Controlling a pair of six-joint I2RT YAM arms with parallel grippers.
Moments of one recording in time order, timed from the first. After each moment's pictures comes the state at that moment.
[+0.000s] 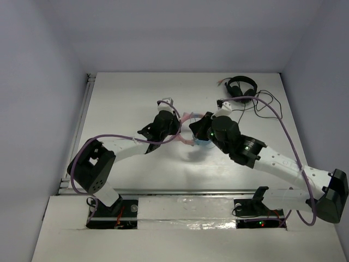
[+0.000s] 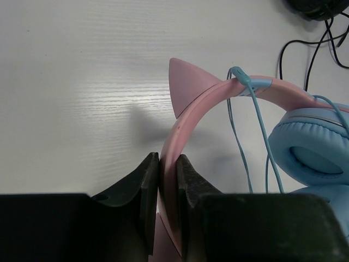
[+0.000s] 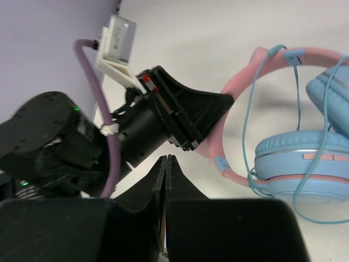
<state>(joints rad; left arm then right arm) -0.72 1.57 0.85 0.24 -0.23 -0.62 0.92 1.15 0.94 -0.12 0.40 0.85</state>
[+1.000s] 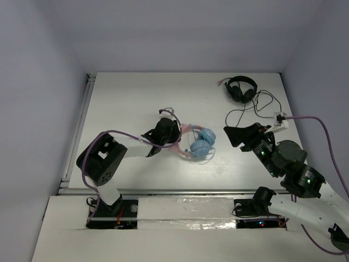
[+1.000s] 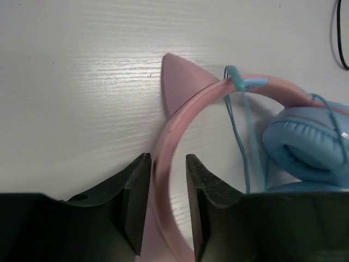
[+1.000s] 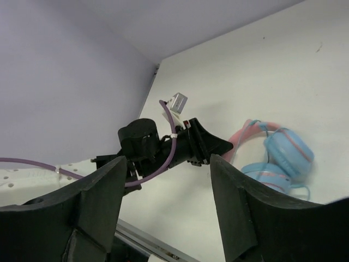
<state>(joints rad) -0.70 1.69 0.76 0.32 -0.17 -0.62 0.92 0.53 0.86 -0.35 0.49 0.74</state>
